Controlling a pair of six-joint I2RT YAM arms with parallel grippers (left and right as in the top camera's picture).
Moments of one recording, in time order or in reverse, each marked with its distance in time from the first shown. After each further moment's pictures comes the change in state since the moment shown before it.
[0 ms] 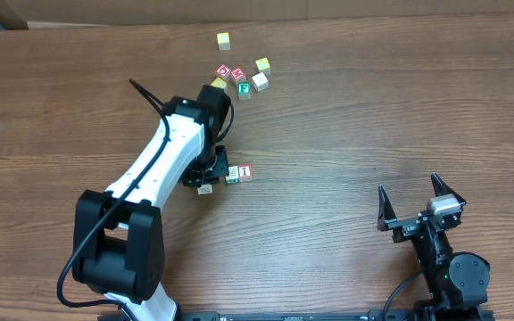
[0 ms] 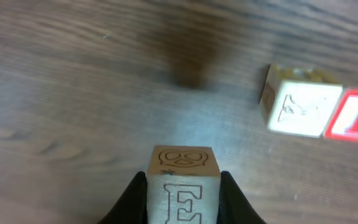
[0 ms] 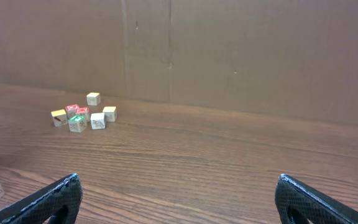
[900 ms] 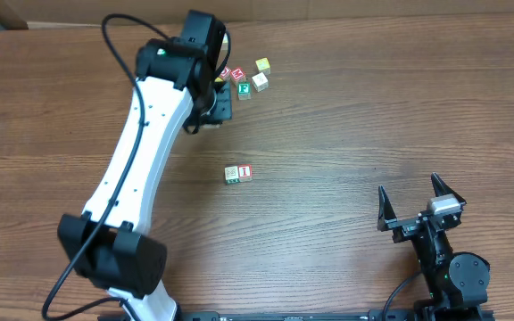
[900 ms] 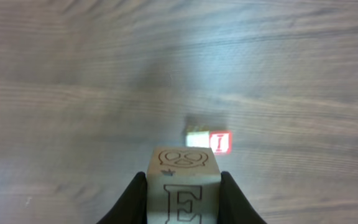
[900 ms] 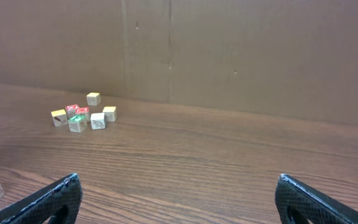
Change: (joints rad) left arm 0.000 0.014 0.574 -0.250 0.027 0.131; right arm 0.000 0.000 0.000 0.000 0.000 0.000
